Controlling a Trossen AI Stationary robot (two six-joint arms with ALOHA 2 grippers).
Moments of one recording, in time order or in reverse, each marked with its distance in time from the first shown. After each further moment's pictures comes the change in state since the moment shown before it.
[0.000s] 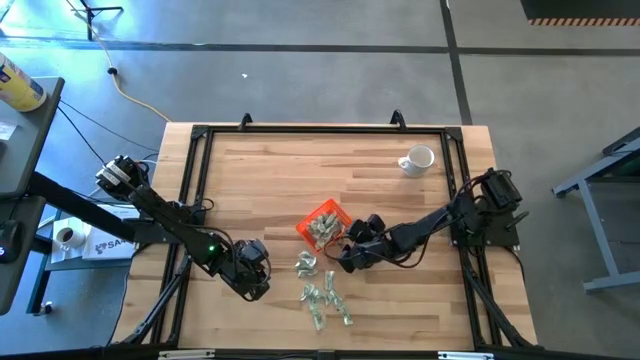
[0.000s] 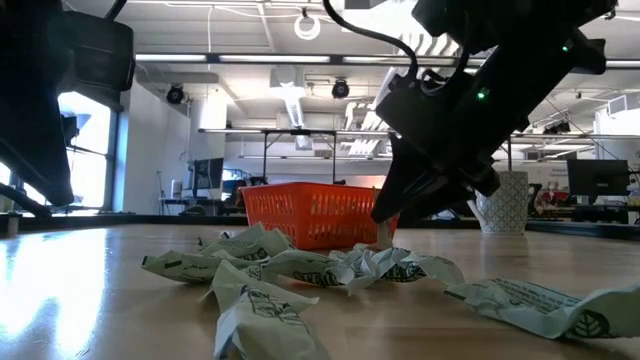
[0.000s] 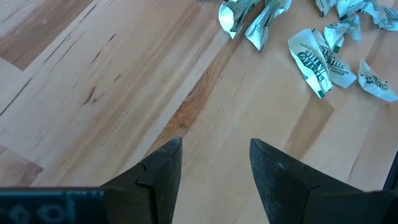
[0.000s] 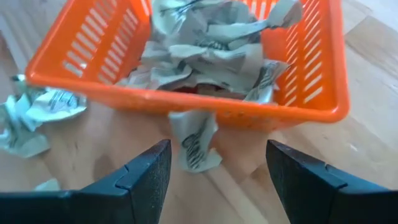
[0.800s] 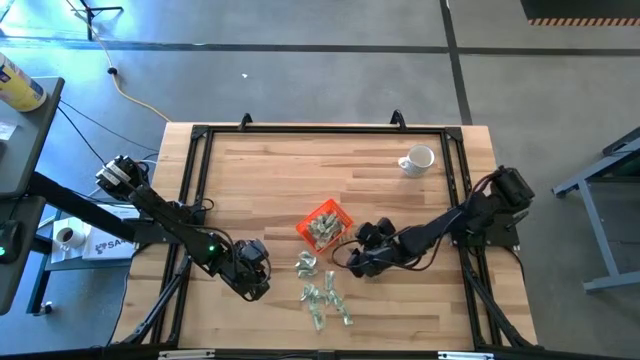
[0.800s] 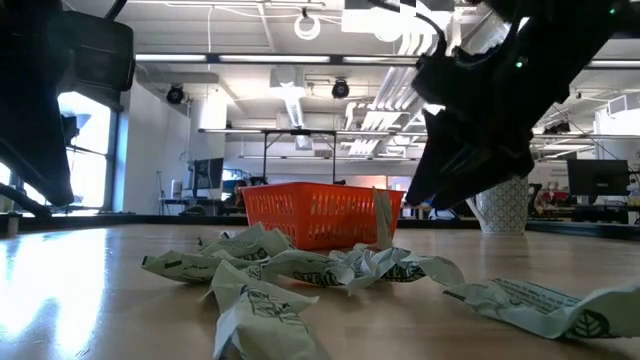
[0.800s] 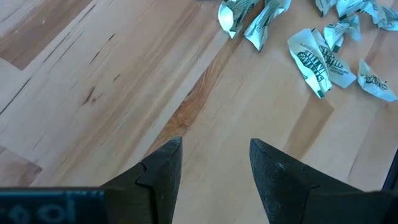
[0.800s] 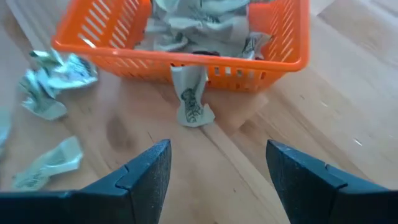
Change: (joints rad) left arm 0.000 0.000 0.000 0.001 0.001 0.000; right arm 0.074 -0.089 0.000 -0.178 -0.007 0.103
